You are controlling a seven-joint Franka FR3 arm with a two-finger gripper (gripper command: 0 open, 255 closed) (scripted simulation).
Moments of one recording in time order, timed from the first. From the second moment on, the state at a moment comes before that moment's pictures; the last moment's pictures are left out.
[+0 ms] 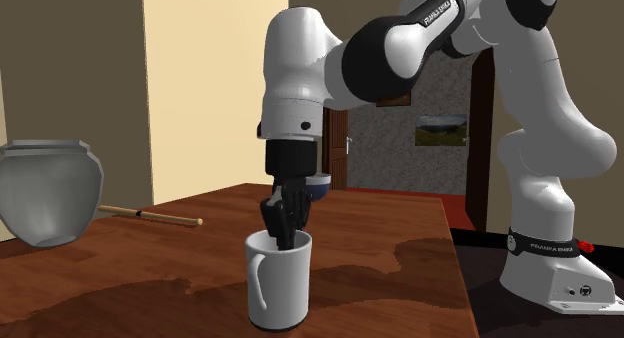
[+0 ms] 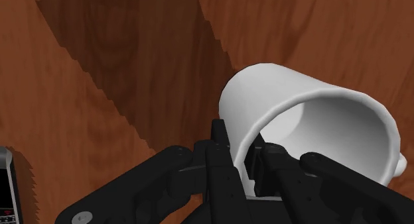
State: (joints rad) arm 0.13 0.29 0.49 -1.94 -0.11 2.25 0.78
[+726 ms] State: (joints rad) arm 0.12 0.22 0.50 -1.88 -0.07 2.13 0.75
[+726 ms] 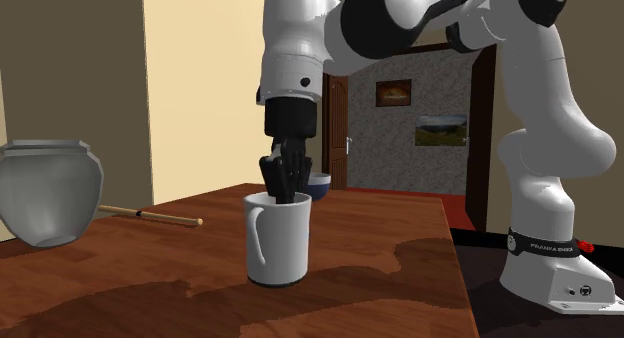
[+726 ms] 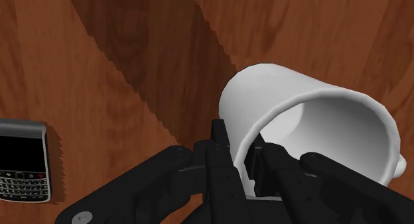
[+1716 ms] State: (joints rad) arm 0.11 0.17 0.51 -1.74 -0.04 1.94 0.74
